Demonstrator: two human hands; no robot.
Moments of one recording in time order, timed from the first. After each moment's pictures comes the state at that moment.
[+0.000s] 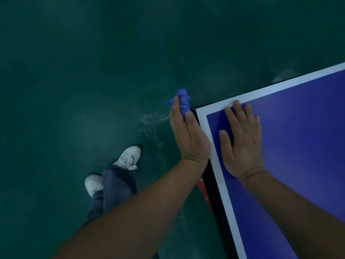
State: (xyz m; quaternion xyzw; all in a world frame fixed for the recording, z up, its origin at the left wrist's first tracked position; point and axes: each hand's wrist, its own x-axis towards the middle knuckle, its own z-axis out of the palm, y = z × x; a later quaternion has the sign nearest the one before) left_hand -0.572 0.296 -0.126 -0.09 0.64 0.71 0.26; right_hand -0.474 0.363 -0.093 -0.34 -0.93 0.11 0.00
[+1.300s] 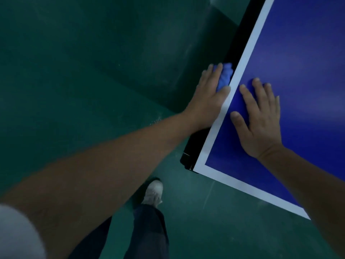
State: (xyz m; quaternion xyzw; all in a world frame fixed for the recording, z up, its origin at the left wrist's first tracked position) left_hand -0.661 0.465 -0.136 0.51 0.47 0.29 0.66; right_hand -0.492 0.402 -0.094 -0.67 -0.73 0.06 -0.01
